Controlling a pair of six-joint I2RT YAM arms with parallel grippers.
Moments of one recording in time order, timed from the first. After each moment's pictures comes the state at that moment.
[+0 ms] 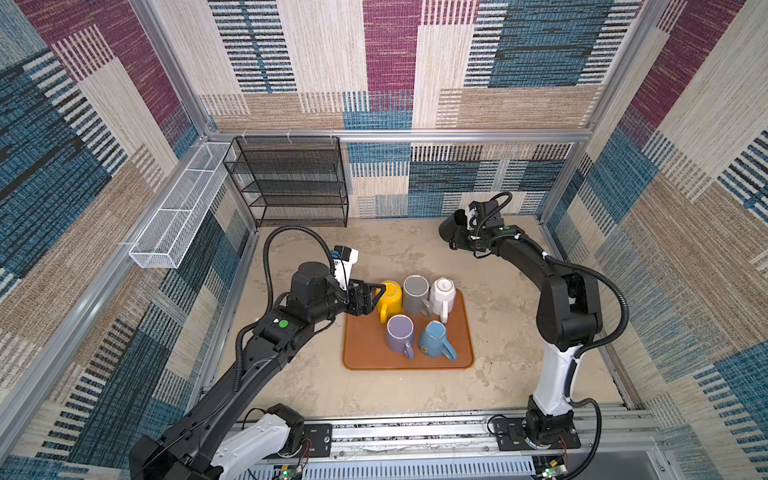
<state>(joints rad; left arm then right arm) -0.49 1.01 0.92 -0.34 0.34 -0.37 0.19 2.00 1.65 -0.46 -0.16 0.34</state>
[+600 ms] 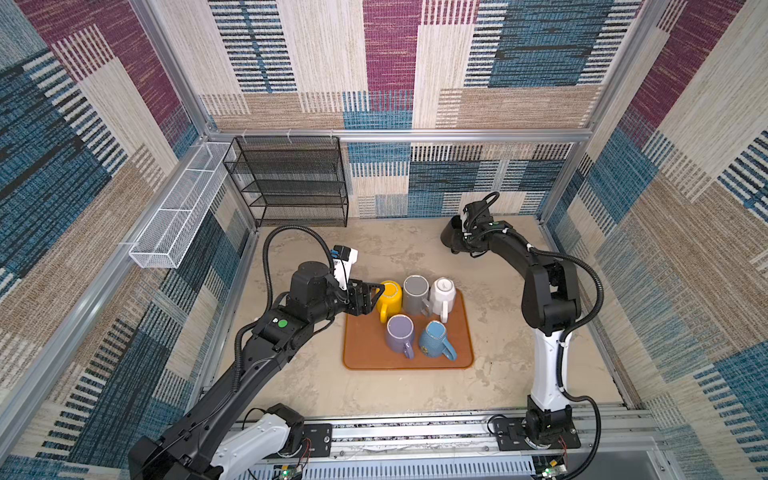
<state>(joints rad) -0.49 1.01 0.93 -0.35 0.32 -0.37 0.19 2.18 1.82 -0.58 -0.06 0.26</state>
